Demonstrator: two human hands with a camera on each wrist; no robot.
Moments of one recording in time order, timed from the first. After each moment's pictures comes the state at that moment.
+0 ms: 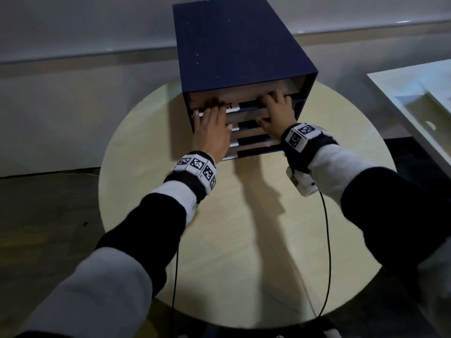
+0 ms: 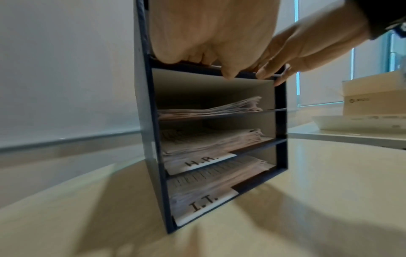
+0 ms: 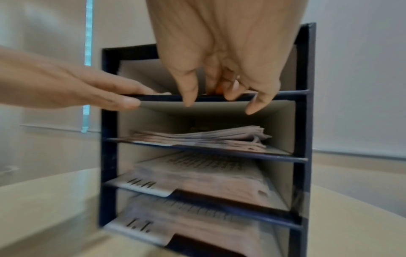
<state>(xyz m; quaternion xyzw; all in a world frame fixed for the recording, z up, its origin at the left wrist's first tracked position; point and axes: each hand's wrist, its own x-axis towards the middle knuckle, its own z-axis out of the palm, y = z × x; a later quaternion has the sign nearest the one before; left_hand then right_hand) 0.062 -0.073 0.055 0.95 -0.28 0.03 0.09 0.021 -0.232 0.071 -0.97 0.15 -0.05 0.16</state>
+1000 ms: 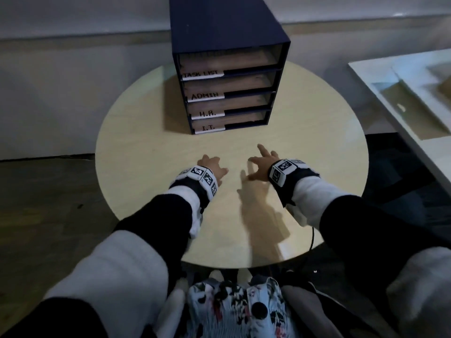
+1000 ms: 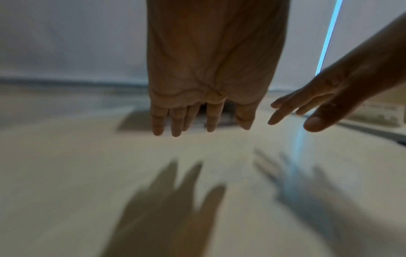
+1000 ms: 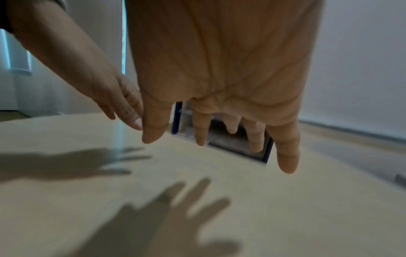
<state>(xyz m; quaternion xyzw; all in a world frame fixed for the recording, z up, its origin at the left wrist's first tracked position) -0.052 -0.049 -0.010 0.93 -0.18 -0.30 0.06 -0.122 -0.198 0.008 -0.95 0.14 0.27 0.11</state>
